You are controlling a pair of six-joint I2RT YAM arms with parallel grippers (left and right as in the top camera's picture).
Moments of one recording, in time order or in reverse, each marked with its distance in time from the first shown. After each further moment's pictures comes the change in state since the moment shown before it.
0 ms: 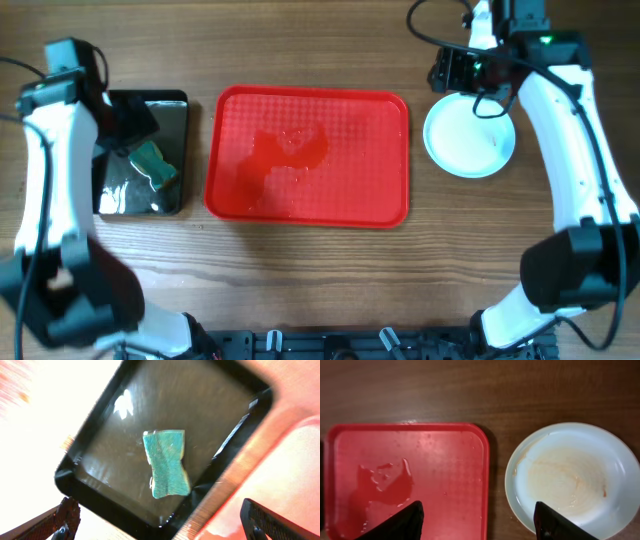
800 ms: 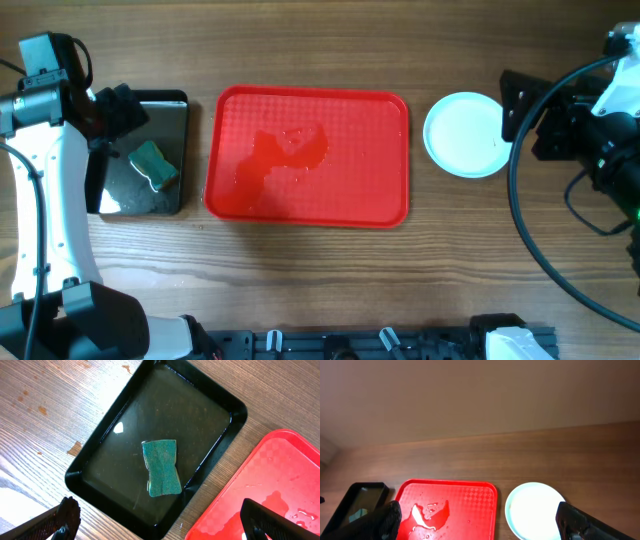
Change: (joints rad) left arm 0.000 -0.103 0.014 -0.006 0.000 -0.019; right arm 0.000 -0.637 0.078 -0.080 0.072 0.000
